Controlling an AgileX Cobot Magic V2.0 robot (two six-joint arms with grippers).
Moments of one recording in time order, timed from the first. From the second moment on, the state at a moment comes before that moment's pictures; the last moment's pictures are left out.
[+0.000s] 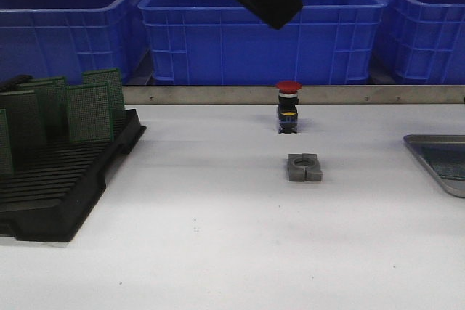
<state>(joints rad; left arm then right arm) -0.56 1.79 -1.62 -0.80 1.22 1.27 -0.41 1.82 -1.13 0.92 0.82 -0.82</state>
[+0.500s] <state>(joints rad) -0.56 1.79 -1.62 -0.80 1.22 1.27 -0.24 1.35 -0.95 0.89 0.55 -0.83</state>
